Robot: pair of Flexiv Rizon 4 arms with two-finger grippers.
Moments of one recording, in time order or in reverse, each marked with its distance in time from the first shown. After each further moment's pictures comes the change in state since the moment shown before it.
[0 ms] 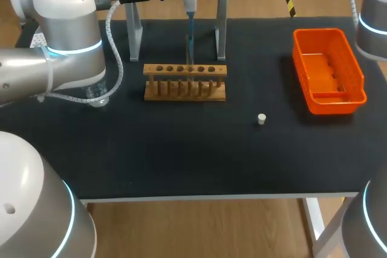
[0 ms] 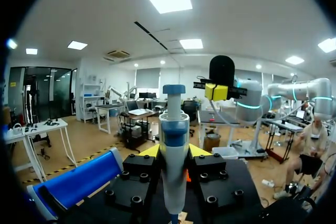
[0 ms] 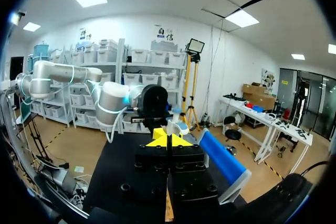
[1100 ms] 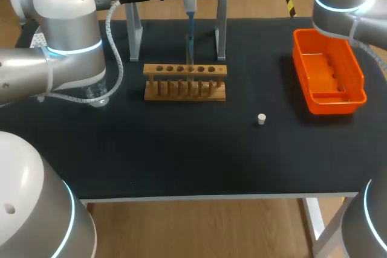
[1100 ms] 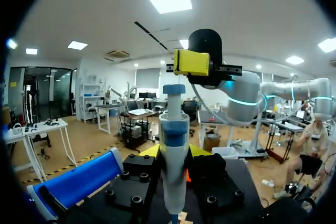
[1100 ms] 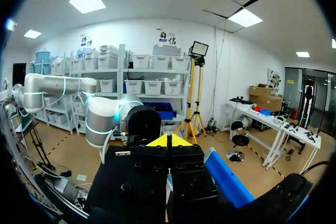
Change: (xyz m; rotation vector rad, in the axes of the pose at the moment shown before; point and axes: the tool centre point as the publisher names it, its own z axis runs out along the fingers) left arm 0.000 0.000 0.000 0.000 0.000 0.000; right arm -0.018 0.043 0.088 -0.027 0.051 0.026
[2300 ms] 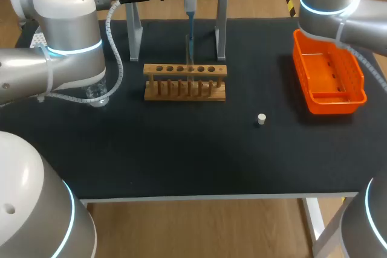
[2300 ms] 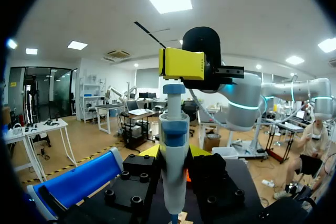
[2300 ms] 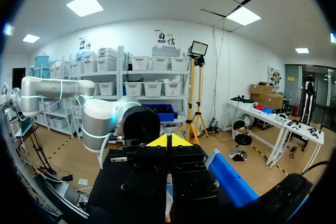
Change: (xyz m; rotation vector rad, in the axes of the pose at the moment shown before) left arm 0.000 0.000 0.000 0.000 0.000 0.000; right arm 0.000 -0.005 0.023 -0.014 0.002 0.028
